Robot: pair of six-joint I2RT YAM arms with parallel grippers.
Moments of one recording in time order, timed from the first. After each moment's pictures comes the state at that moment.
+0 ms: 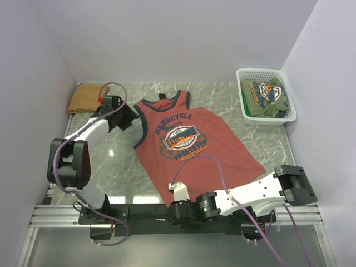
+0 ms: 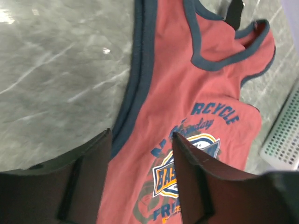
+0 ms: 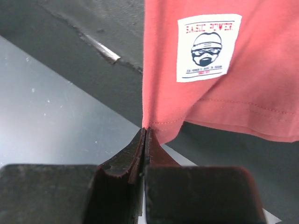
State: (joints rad) left arm -0.11 1.65 1.06 -0.18 0.13 -0.88; right arm 1.70 1.41 0.85 -0.59 0.24 1.18
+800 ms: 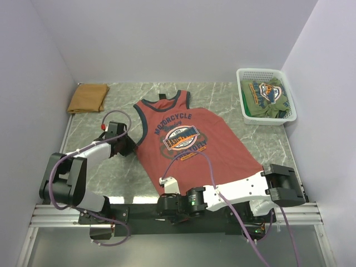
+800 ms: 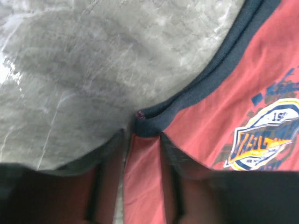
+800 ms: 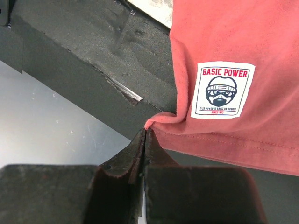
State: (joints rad) left arm -0.20 1.43 0.64 -0.14 0.01 -0.94; right arm 1.62 1.53 0.95 -0.55 0.22 1.12
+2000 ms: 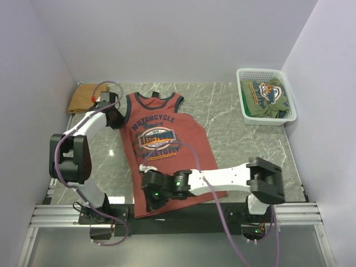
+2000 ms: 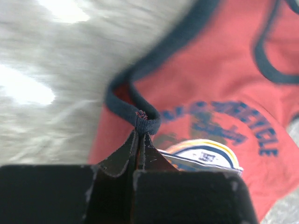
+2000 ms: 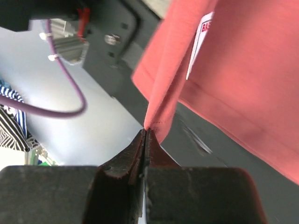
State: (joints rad) left arm -0.04 1.68 1.16 -0.45 -0.08 -0.78; right arm 1.44 1.72 1.18 -0.38 -0.11 0.93
